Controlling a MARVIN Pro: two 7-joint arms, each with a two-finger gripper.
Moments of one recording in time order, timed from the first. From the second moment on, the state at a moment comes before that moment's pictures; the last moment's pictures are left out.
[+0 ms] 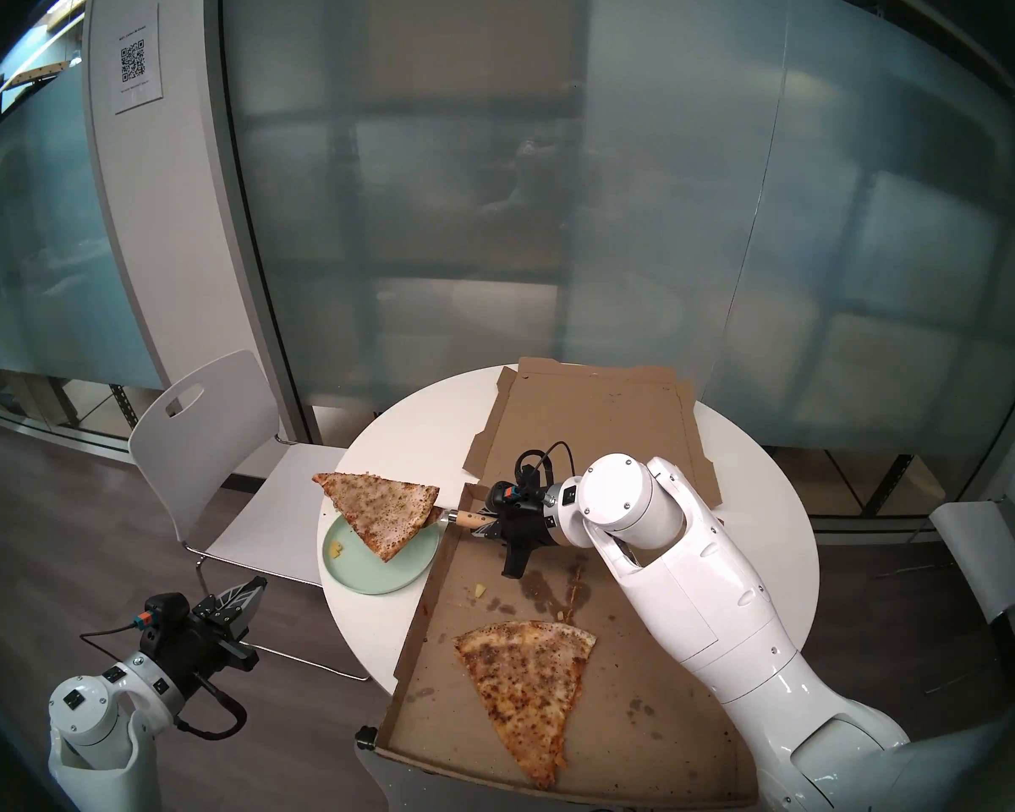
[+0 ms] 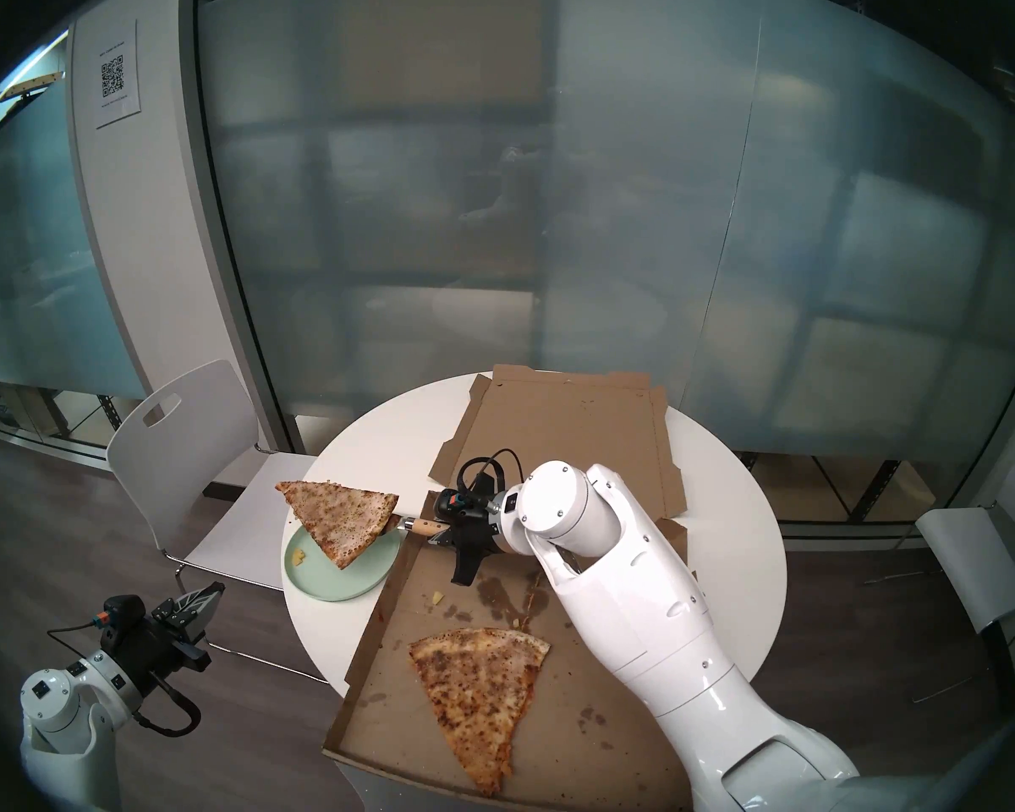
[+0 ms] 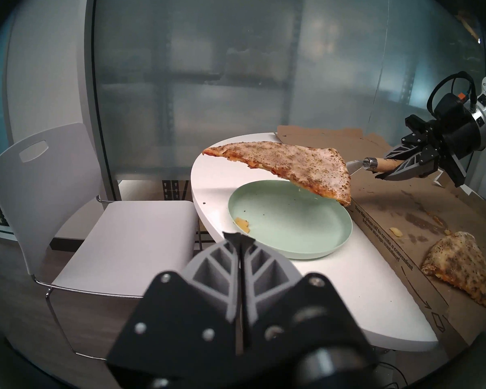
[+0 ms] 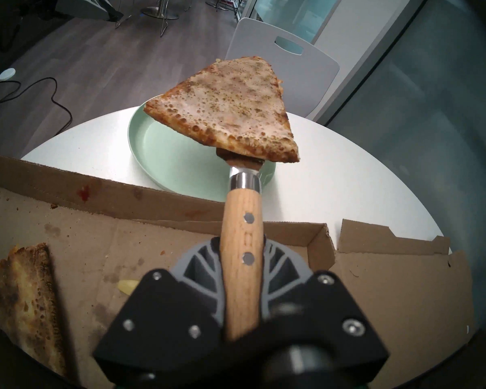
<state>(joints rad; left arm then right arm) 2.23 -1.43 -2.14 -1.94 -0.32 0.10 -0.73 -1.28 -1.34 1.10 -1.63 -0.53 0.33 1.00</state>
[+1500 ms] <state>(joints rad) 2.24 -1.44 -2.14 -1.95 -0.30 0.10 -0.75 -1.39 -1.31 1.07 -1.66 -0.67 0.17 0.79</state>
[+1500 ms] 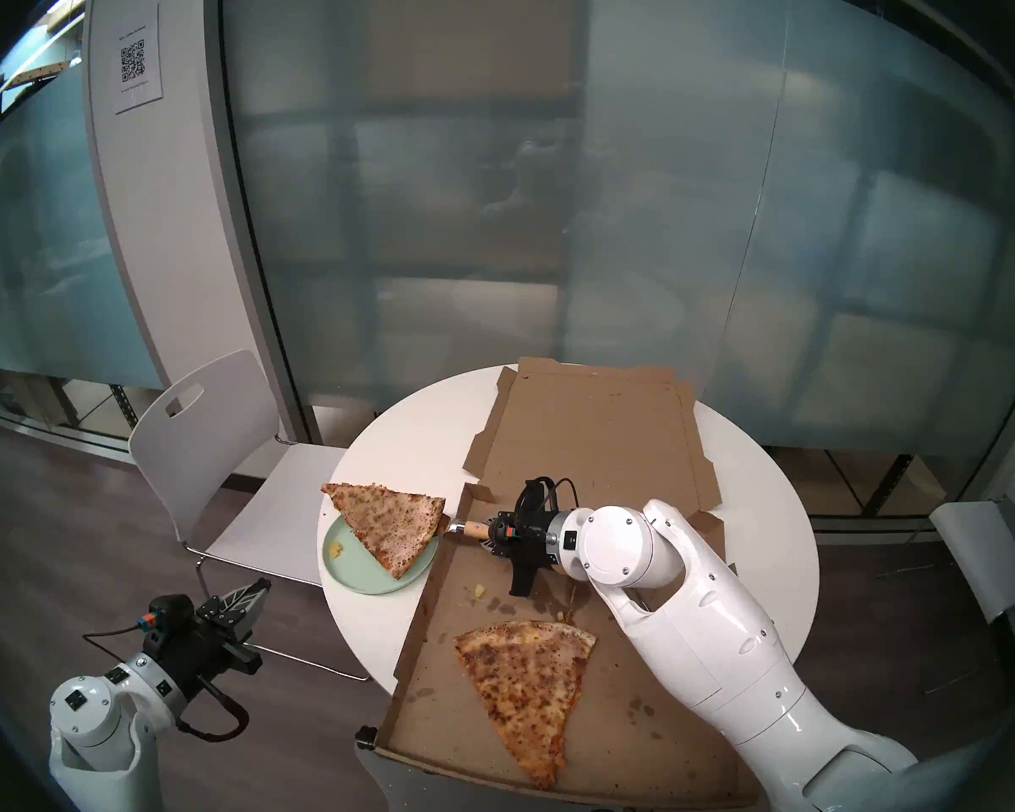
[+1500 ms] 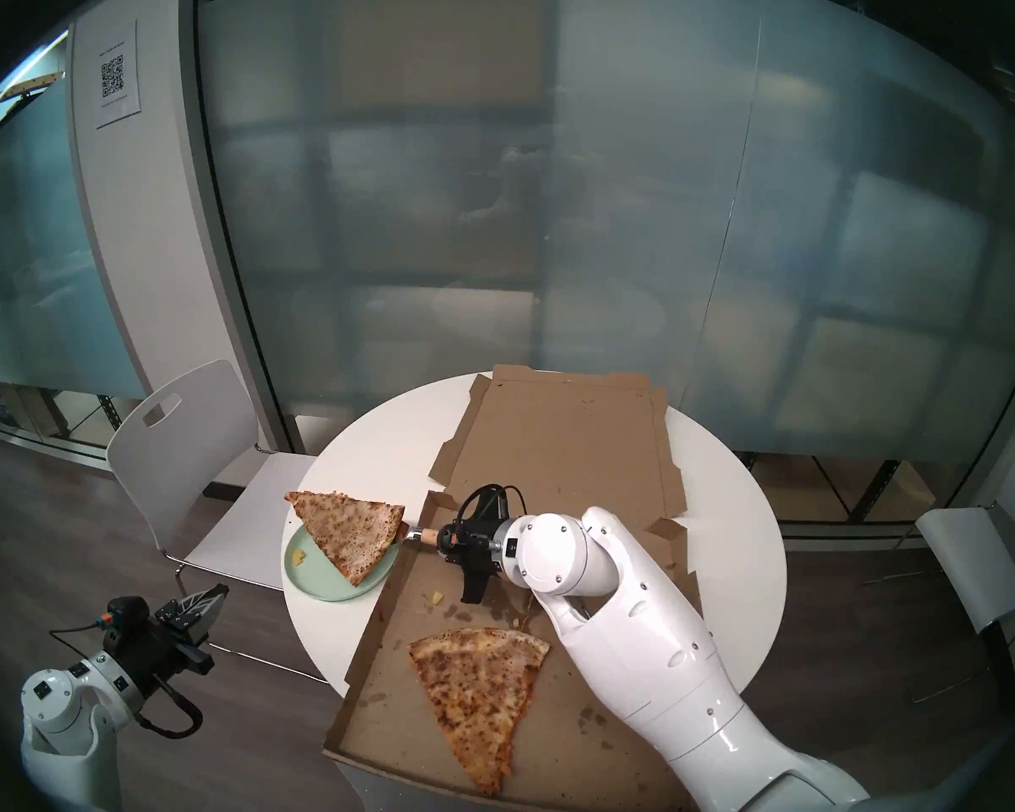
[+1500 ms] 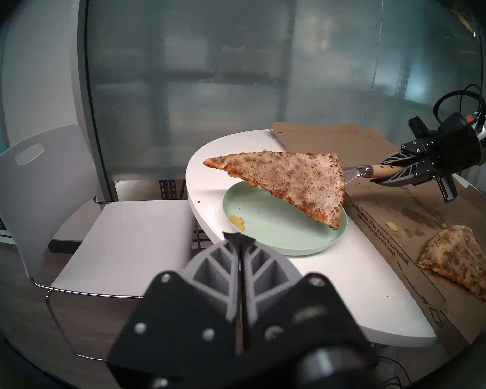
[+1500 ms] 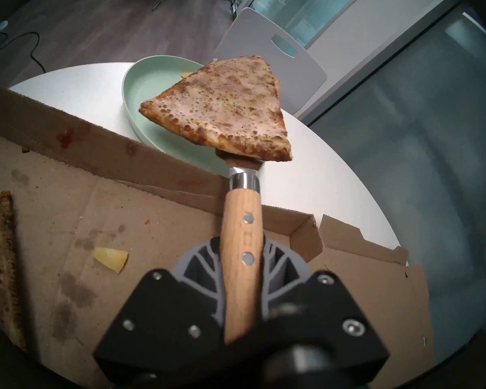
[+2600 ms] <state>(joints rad) 2.21 -1.43 -2.15 -1.94 -0.29 0.10 -0.75 -1.37 -1.34 1.09 -1.59 -0.74 0.09 0.66</state>
